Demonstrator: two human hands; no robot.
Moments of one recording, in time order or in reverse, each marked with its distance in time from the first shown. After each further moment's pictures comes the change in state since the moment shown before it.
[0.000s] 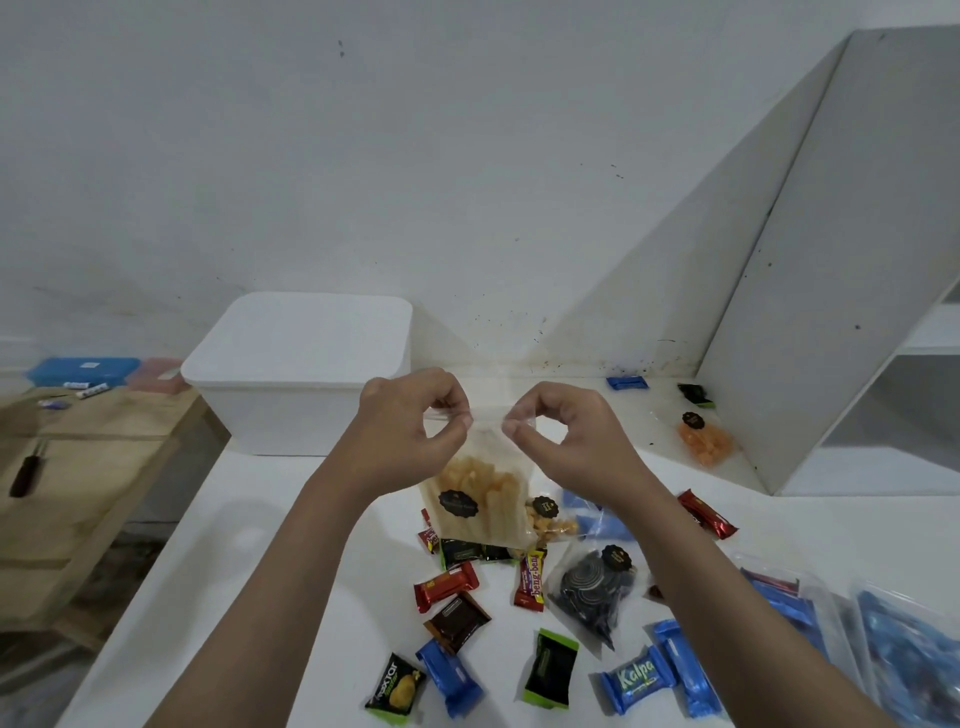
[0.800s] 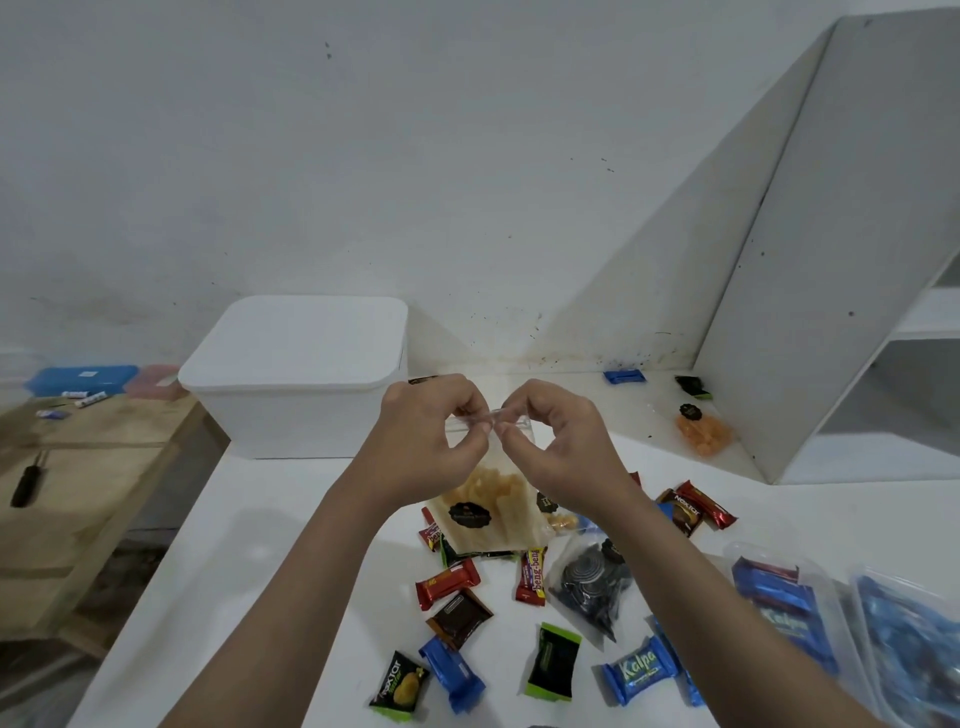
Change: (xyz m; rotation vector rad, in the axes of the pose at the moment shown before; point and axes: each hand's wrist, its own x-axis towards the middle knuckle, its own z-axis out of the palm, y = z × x) left_hand -0.002 0.015 0.012 -0.033 -0.010 0.019; right_hand -0.009 -0.001 0.014 0.086 0.086 -0.070
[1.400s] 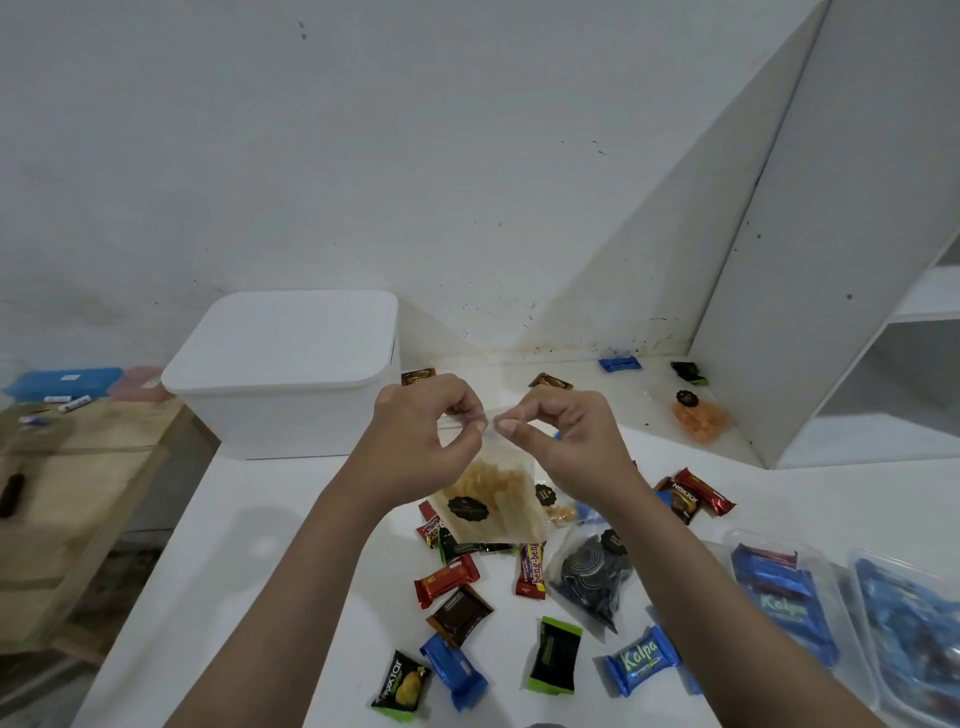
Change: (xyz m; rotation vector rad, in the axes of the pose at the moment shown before) left_hand 0.005 -0.010 0.005 -0.031 -0.039 -0.014; right_hand 0.000 0.015 -0.007 0.162 0.015 0.142
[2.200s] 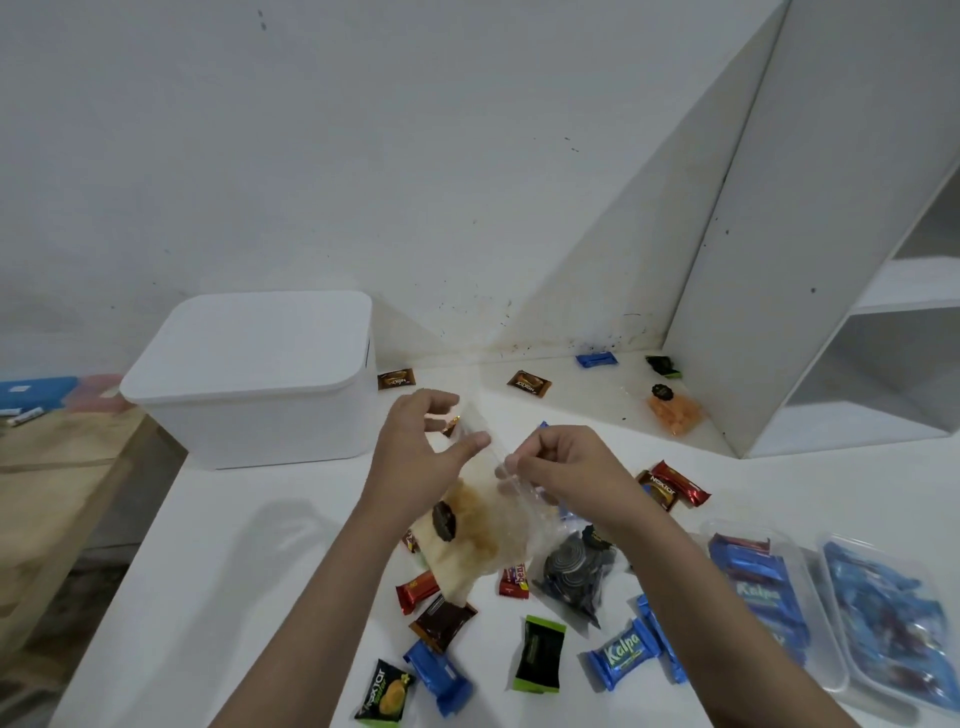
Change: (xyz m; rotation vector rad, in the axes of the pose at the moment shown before) left_hand 0.003 -0.015 0.044 -0.238 0.096 -0.384; right_hand -0.020 0.007 -0.018 0.092 -0.107 0.481
